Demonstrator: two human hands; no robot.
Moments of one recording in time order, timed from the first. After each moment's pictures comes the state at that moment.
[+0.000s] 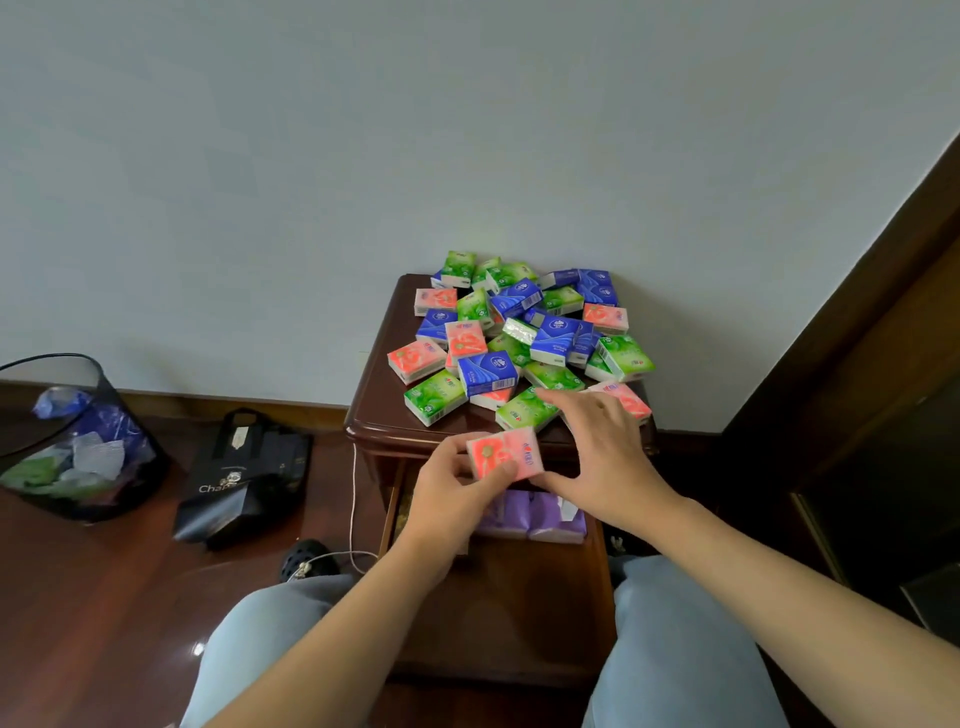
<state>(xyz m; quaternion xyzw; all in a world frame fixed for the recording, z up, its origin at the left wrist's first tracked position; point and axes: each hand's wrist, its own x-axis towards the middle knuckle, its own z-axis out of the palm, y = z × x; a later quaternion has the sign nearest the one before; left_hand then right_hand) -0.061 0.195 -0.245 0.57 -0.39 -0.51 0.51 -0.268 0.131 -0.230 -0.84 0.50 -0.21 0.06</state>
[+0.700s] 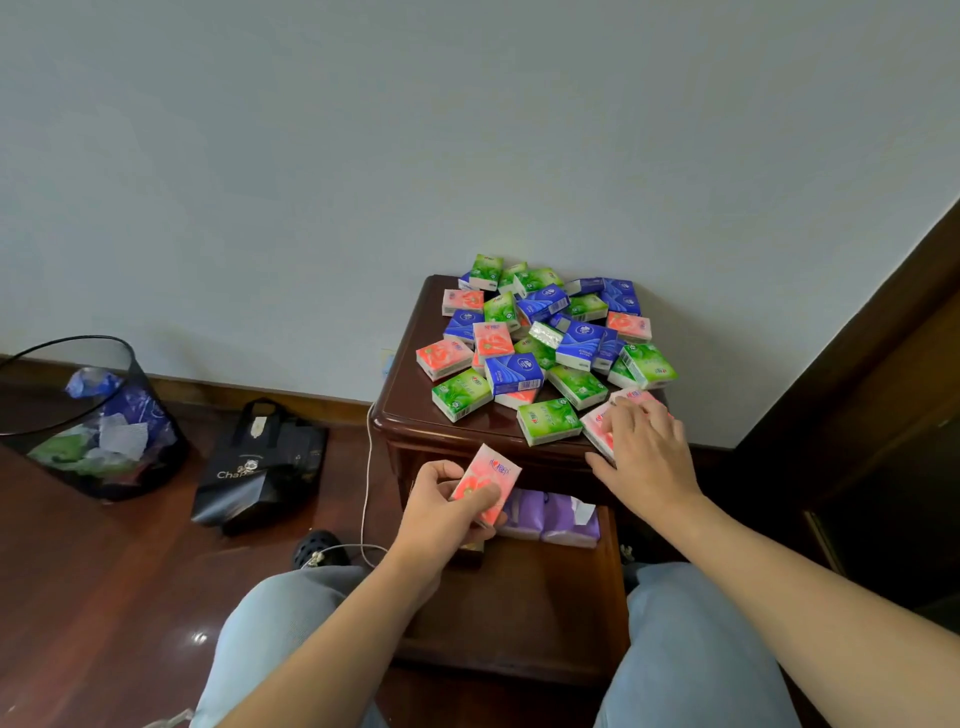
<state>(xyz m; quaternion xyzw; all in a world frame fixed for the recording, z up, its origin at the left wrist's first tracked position) -0.028 0.219 -0.265 0.55 -0.26 -0.60 0.52 -0.277 0.117 -0.242 -0.78 0.61 -0.04 -0.13</state>
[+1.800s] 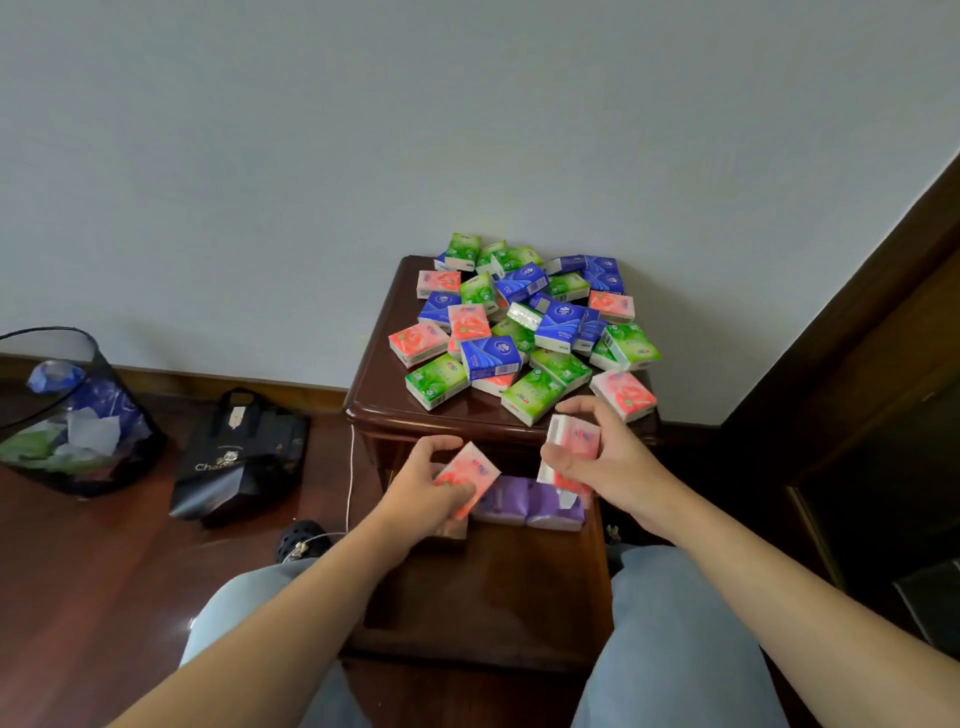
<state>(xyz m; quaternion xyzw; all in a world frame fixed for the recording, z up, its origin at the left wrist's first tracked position) -0.022 0.188 -0.274 0.62 -0.41 -0.56 0.37 -0.272 0.143 -0.229 -0.57 0.54 -0.30 0.54</state>
